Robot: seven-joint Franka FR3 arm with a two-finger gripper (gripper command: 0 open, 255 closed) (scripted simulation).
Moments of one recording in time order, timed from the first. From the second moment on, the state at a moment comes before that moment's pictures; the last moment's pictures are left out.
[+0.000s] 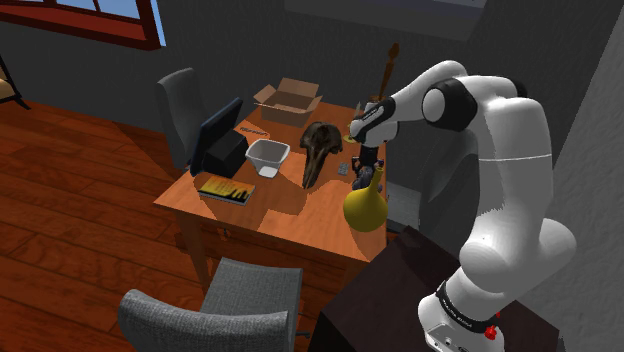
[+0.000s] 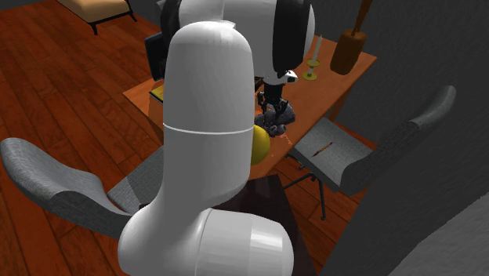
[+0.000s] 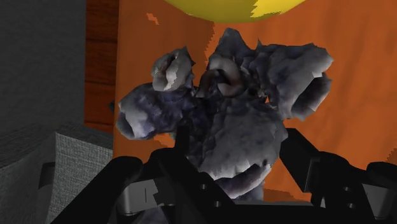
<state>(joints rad) -0.36 0.63 -0.17 -1.79 0.06 2.24 0.37</state>
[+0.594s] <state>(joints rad) -0.36 0.55 -0.18 -1.79 0.05 2.16 0.37</state>
